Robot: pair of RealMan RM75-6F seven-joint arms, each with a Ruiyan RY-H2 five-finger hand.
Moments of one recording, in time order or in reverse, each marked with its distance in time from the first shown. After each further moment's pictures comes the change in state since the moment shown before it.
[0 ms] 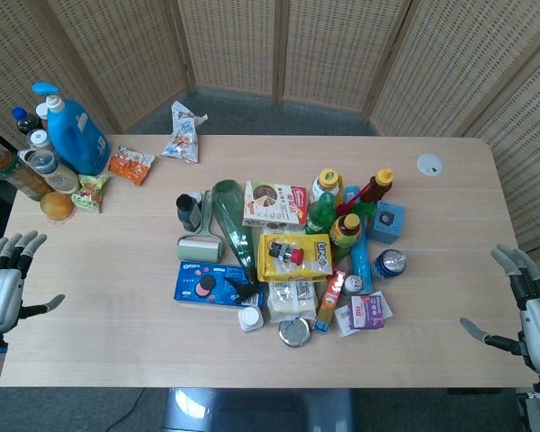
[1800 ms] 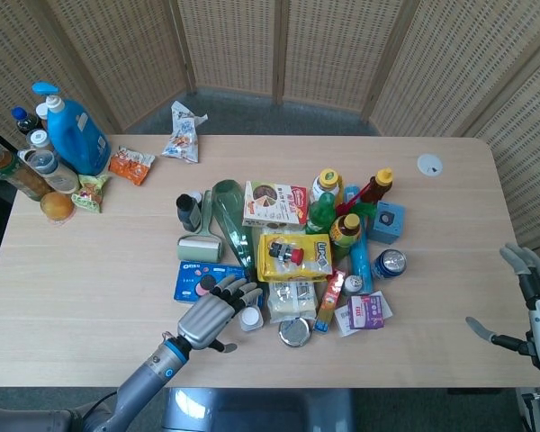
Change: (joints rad) left arm -0.383 -0.515 0.040 -0.065 0.015 -0.441 0.386; right arm -0.005 0.016 0.005 0.003 0.007 0.012 0.041
